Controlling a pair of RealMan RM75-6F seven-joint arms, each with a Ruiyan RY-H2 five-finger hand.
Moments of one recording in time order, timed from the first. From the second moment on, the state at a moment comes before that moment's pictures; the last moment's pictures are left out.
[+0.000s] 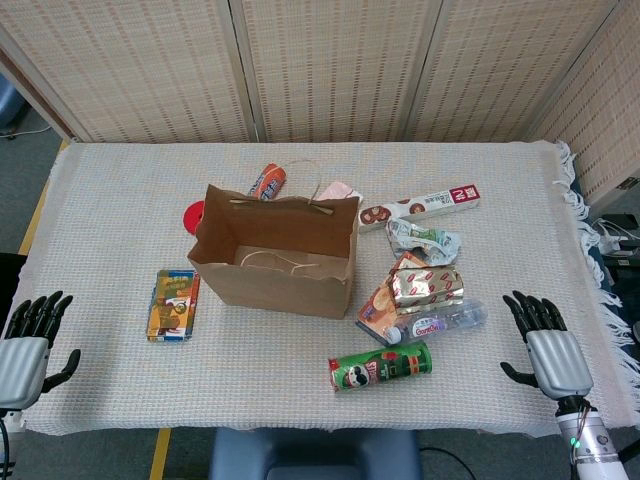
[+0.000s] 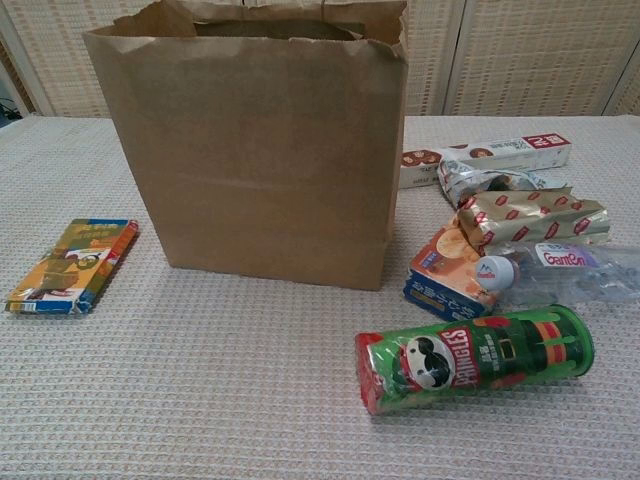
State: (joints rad) left arm -0.10 -1.13 -0.04 -1.61 1.49 1.48 0.10; right arm 0.12 -1.12 0.01 -1.79 -1.42 1.34 -0.23
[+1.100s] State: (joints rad) left arm -0.10 -1.13 -0.05 -1.61 1.48 1.48 0.11; right arm 0.29 -1.28 0.06 -1.68 -1.40 1.17 -0.48
